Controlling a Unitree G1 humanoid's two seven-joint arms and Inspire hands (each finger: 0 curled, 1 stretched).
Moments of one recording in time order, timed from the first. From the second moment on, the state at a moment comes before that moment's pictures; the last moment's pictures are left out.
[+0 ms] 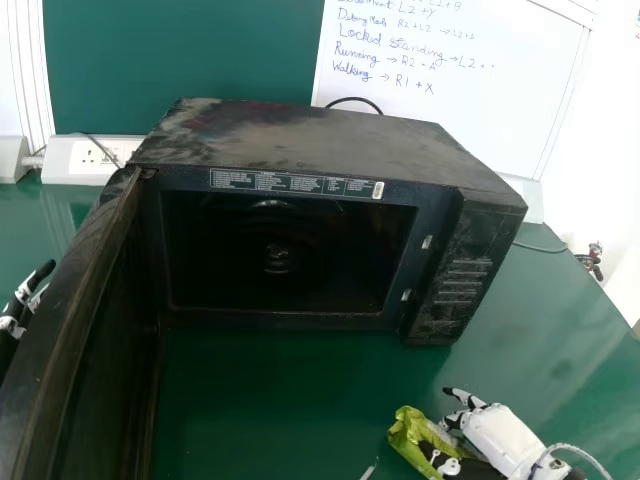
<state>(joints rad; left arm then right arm) 0.41 0.08 0.30 -0.82 -0.49 0.14 -0.01 0.04 -1.03 -0.09 0.22 -0.56 -0.73 0.05</state>
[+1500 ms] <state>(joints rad) 0.40 0.07 0.29 -0.82 -0.45 0.14 -0.01 -0.23 -0.96 -0.05 0.15 -0.47 -0.57 0.28</state>
